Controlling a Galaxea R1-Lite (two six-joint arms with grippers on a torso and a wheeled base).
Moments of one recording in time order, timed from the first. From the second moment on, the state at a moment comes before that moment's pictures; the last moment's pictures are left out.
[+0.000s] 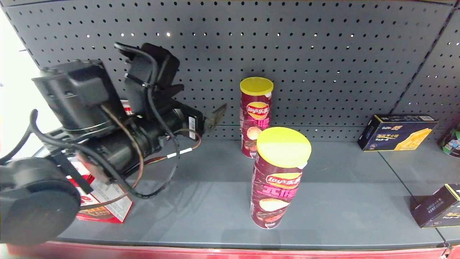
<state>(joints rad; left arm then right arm) -0.57 1.62 -0.88 -0.85 0.10 0.21 0.17 0.10 0.00 0.00 -0.03 -0.01</state>
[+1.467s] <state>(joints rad) 0.00 0.05 0.00 -0.05 -0.26 0.01 0.17 0.10 0.00 0.00 -0.03 -0.01</state>
